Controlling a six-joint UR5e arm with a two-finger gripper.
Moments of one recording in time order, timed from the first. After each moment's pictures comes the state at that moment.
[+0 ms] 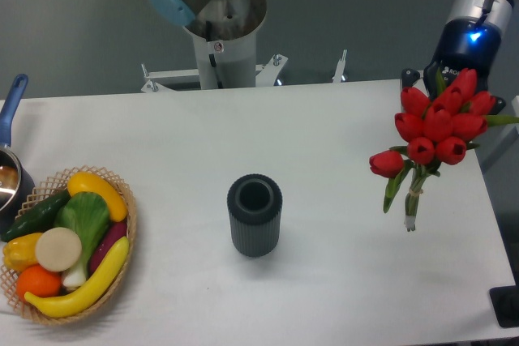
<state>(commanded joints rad) 3.00 -1.83 -1.59 -0.91 0.42 1.20</state>
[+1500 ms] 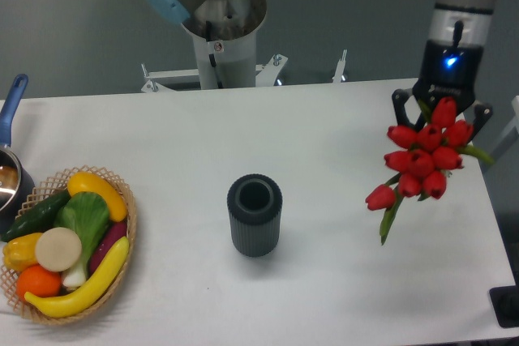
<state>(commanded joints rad) 2.80 -1.85 -1.58 -0.91 1.25 1.22</state>
